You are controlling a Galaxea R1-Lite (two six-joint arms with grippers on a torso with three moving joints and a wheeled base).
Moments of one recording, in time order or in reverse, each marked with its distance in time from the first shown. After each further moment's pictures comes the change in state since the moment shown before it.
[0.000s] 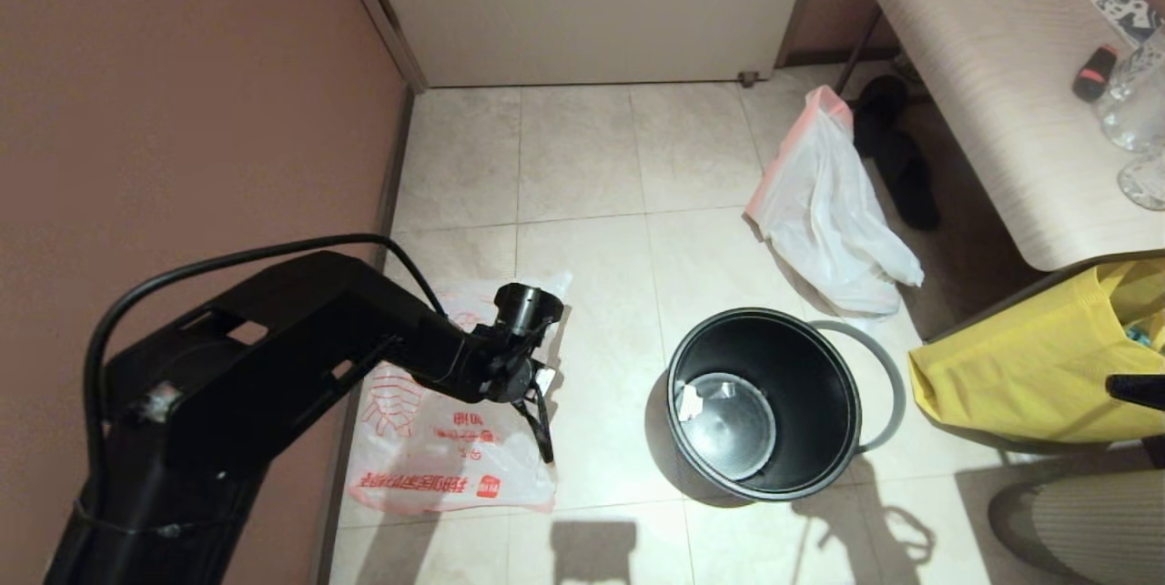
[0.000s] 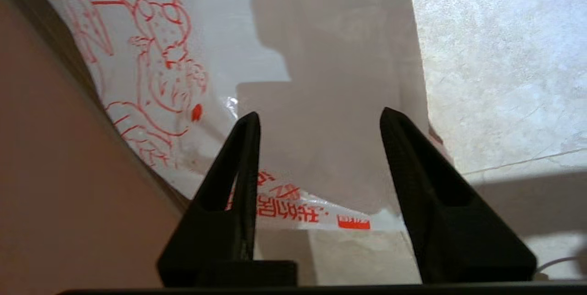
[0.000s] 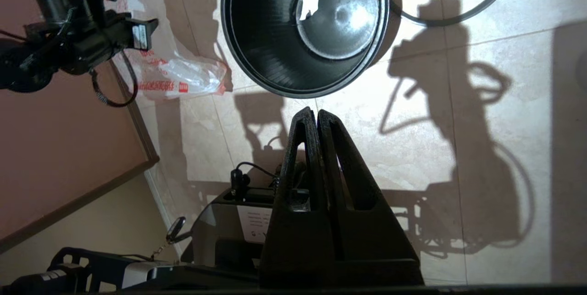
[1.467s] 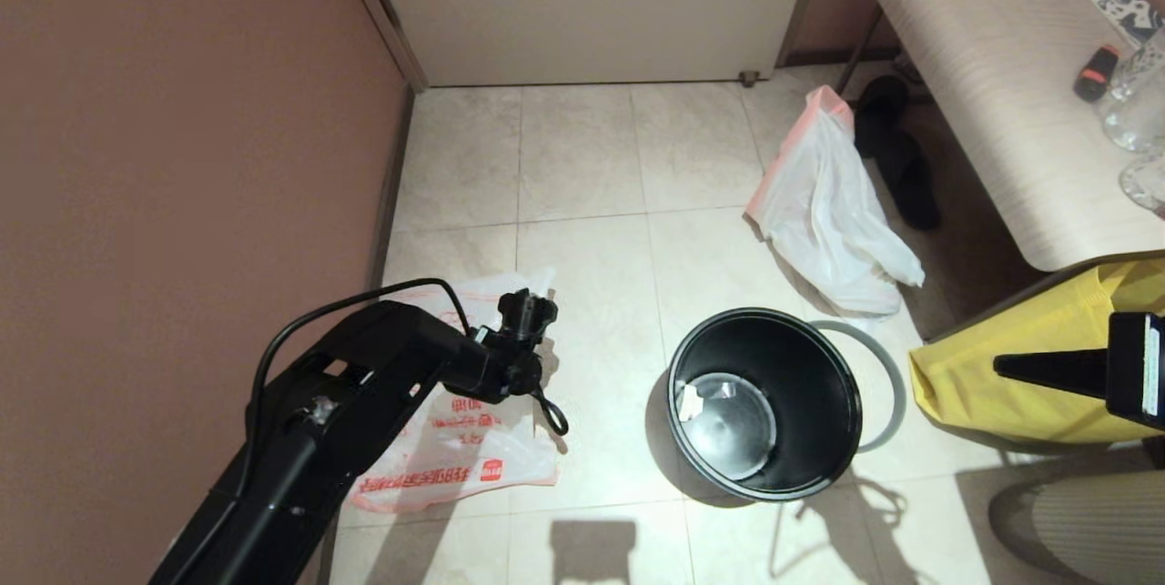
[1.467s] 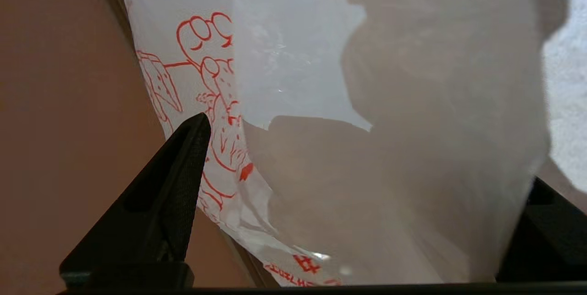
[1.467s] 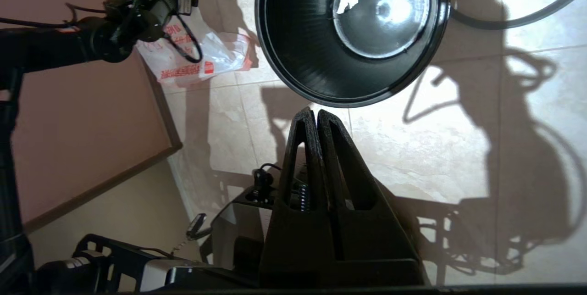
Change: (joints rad) left arm 0.080 0.319 -0.375 -0.121 0.220 0.205; right arm 0.073 0.152 0.033 -0.178 0.049 0.036
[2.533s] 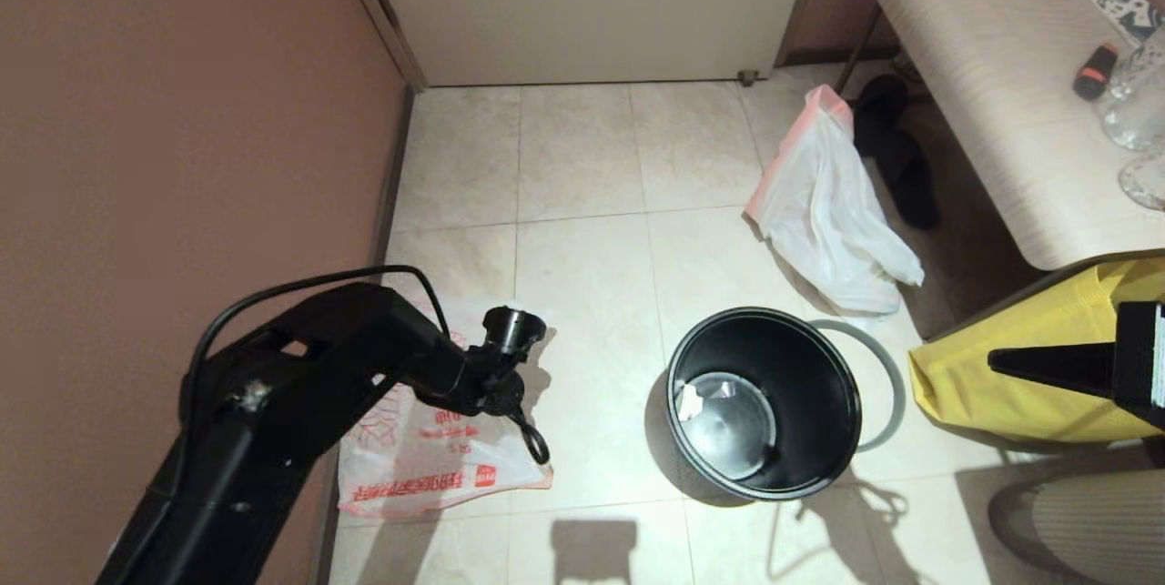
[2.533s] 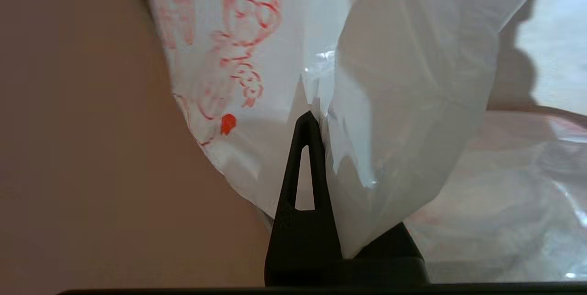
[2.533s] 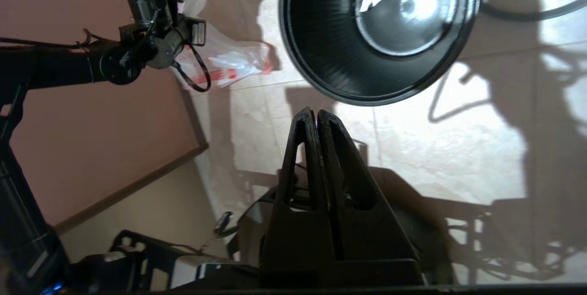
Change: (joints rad) left arm 0.005 -0.188 0.328 0.050 0.016 -0.127; right arm 0.015 -0.014 -0.003 -0.012 0.038 0.073
